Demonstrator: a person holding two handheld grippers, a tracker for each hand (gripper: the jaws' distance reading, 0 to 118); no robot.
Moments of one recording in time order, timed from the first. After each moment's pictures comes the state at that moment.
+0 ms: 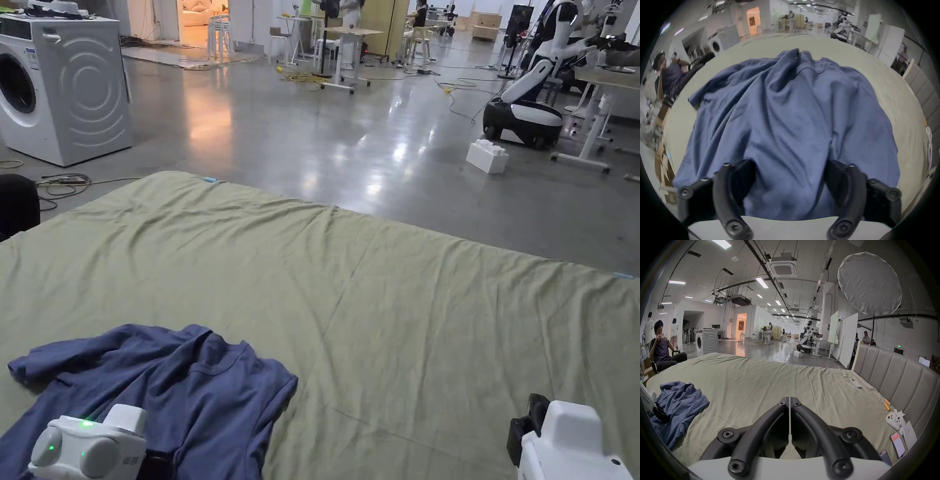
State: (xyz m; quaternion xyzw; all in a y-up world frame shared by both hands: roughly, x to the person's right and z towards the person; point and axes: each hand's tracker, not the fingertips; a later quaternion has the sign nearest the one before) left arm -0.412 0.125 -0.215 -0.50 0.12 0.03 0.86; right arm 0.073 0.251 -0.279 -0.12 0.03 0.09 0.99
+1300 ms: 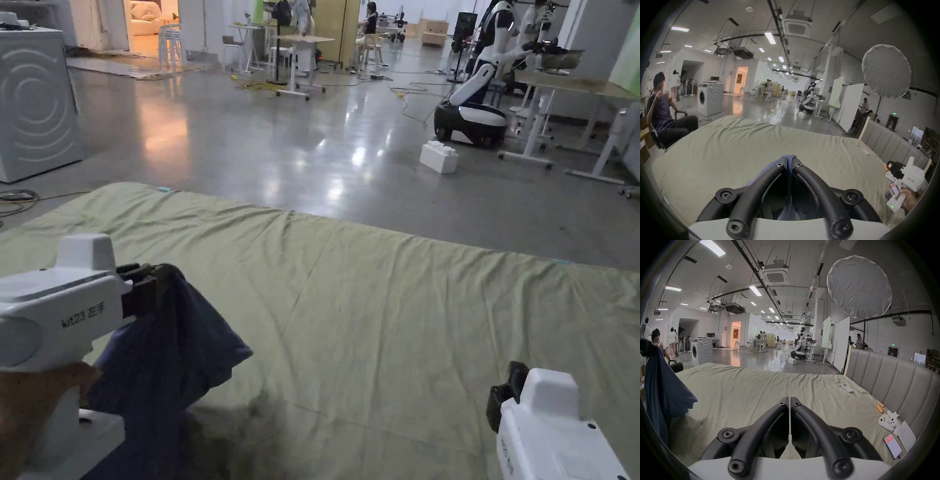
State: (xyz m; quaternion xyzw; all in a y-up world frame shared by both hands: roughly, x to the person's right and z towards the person) left arm -0.345 0.386 -0.211 -0.14 0.00 0.09 0.99; right arm 0.111 0.282 -0.259 -0.08 0.01 0.07 0.99
